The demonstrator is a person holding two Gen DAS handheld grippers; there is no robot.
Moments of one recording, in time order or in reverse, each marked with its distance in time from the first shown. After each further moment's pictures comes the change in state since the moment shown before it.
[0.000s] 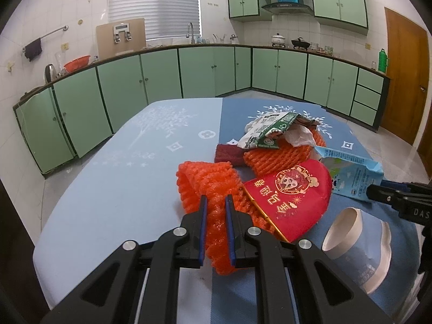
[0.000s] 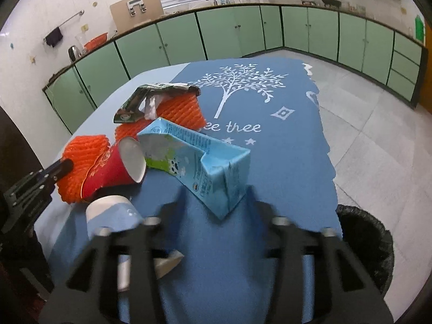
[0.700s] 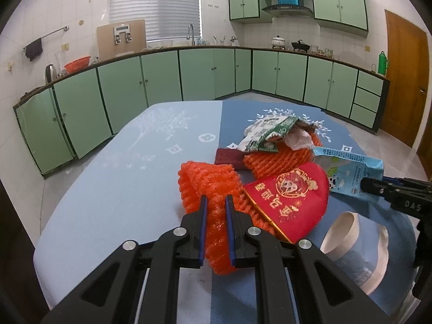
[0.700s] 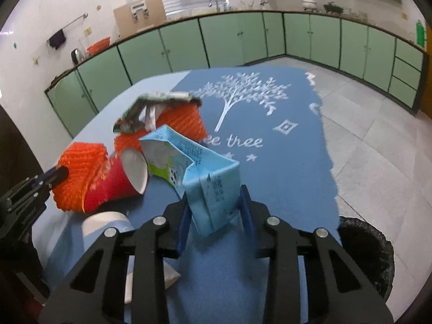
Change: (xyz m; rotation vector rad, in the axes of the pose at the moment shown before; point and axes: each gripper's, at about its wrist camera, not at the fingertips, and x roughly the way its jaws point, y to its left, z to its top) left arm -0.006 0.001 0.001 -0.007 -0.015 -0.005; right arm -0.001 -0.002 0.008 0.001 -0.050 0.014
